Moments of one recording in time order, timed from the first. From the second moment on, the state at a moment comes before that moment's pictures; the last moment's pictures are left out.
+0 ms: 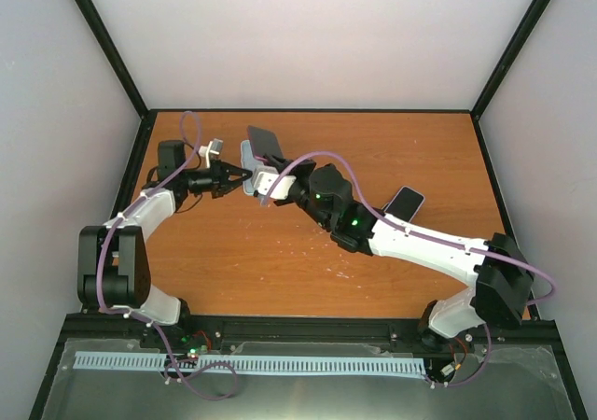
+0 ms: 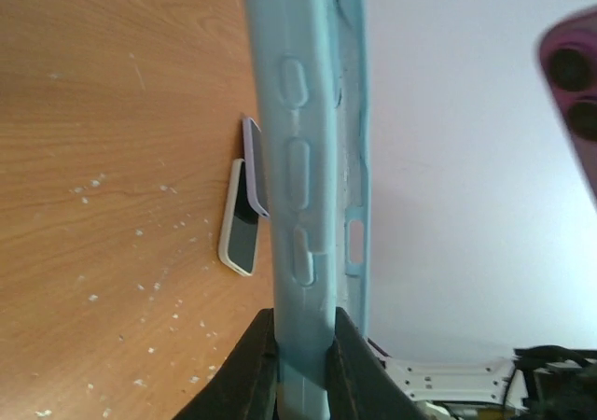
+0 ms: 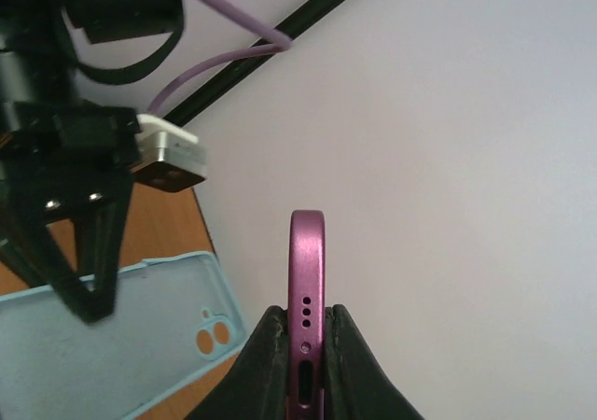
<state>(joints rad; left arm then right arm) 0.00 1.49 0.87 0.00 1.23 -0.72 1.02 1.47 1.10 0.34 0.27 -0.97</state>
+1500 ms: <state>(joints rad) -0.20 2.14 1.35 -0.21 0.94 -0.50 0.74 1.29 0.75 0.40 0.32 -1.00</state>
